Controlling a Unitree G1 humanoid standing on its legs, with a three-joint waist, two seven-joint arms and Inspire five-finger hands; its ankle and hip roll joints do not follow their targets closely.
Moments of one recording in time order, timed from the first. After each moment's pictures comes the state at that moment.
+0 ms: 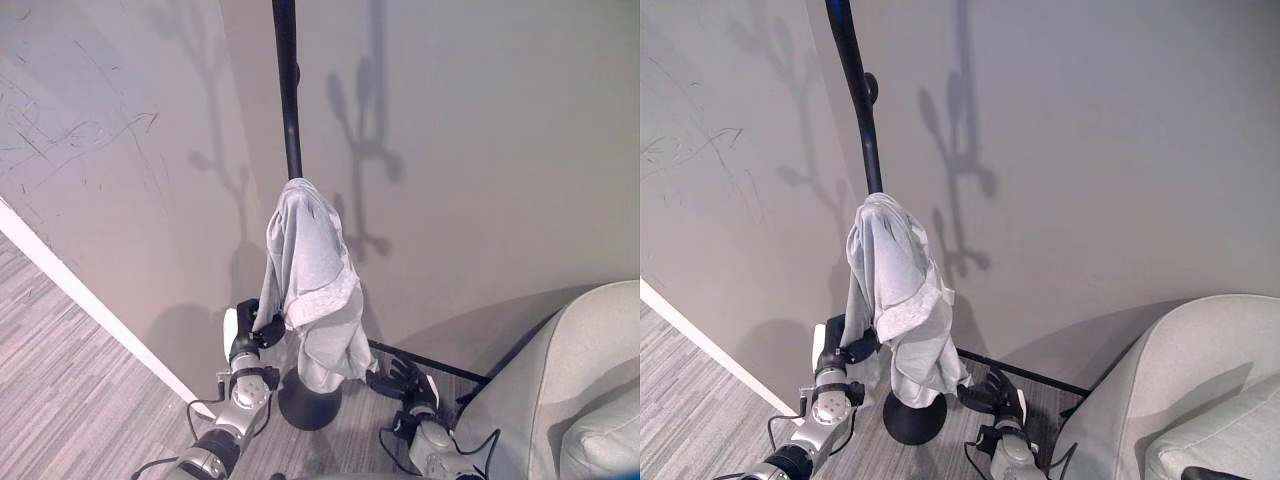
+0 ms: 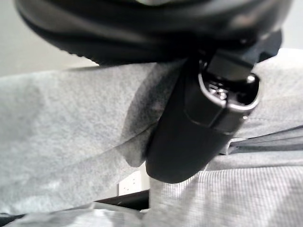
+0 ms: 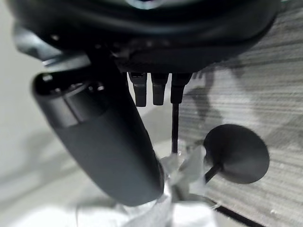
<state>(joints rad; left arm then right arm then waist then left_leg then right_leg) -0.19 0.15 -0.39 0.93 -0.11 -0.37 0.59 -0.03 -0.15 0.46 0.90 0.65 -0.24 -0.31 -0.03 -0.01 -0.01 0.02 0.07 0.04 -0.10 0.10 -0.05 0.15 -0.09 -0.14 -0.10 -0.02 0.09</state>
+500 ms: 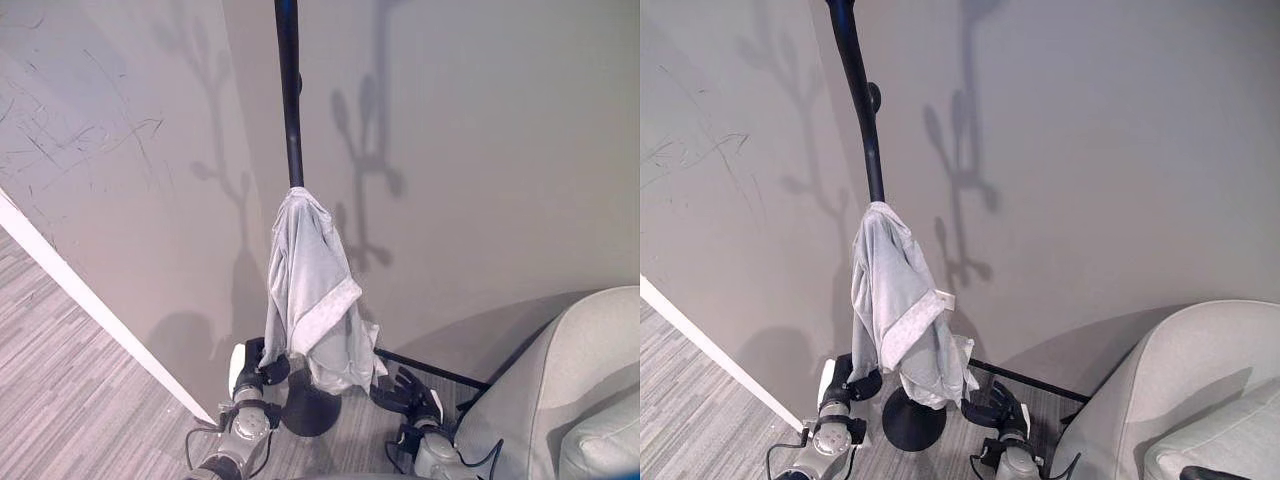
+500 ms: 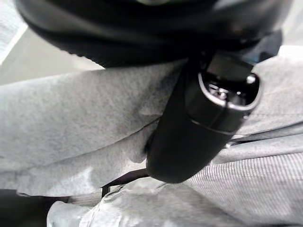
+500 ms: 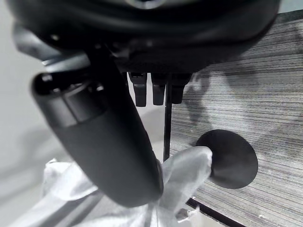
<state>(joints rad) -0.12 0.11 -0.42 1.07 -0.11 -0.36 0.51 -0.02 -0.14 0.46 0.94 0.64 -0.24 -0.29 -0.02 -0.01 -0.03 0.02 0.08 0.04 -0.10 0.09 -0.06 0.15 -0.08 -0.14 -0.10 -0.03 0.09</state>
